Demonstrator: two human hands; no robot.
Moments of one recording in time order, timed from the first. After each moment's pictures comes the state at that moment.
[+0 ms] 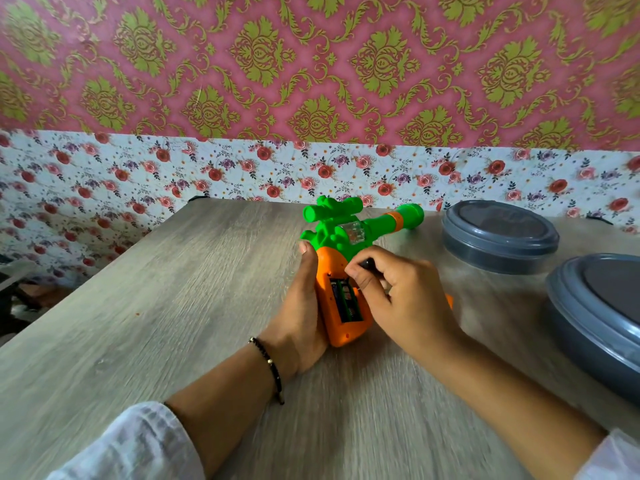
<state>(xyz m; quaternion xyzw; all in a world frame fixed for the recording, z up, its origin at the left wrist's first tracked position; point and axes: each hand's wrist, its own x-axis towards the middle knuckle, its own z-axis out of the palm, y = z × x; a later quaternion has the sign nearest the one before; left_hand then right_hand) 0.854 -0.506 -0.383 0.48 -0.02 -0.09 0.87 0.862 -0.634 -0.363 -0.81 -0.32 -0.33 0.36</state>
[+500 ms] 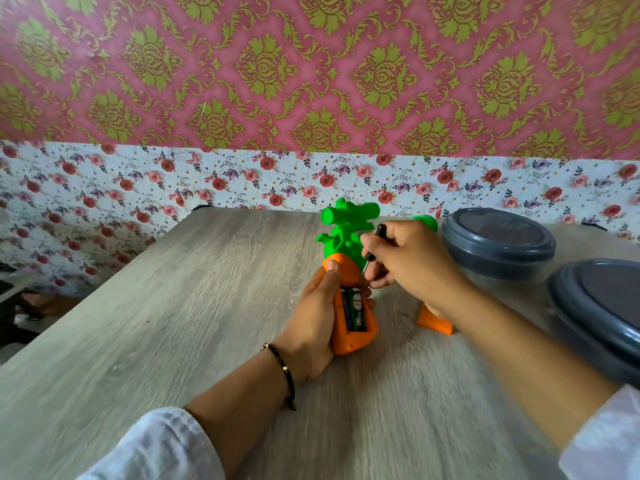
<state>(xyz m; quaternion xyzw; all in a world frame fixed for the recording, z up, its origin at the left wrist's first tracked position) 0.853 -0.509 -0.384 0.53 -0.02 -0.06 0.85 0.889 -0.630 -0.323 -0.83 -0.15 -0.07 0.54</state>
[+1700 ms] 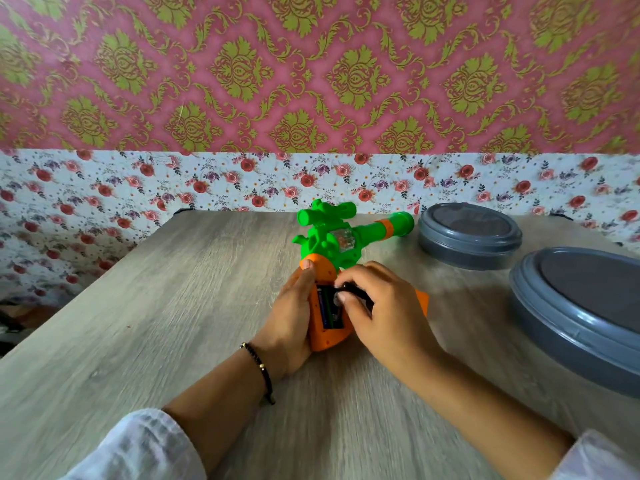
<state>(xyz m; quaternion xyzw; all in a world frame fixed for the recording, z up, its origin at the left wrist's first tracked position) 0.844 -0.511 -0.376 0.52 0.00 -0.07 0.85 0.846 -0.639 -0.375 -0.84 -0.28 -0.29 0.36</state>
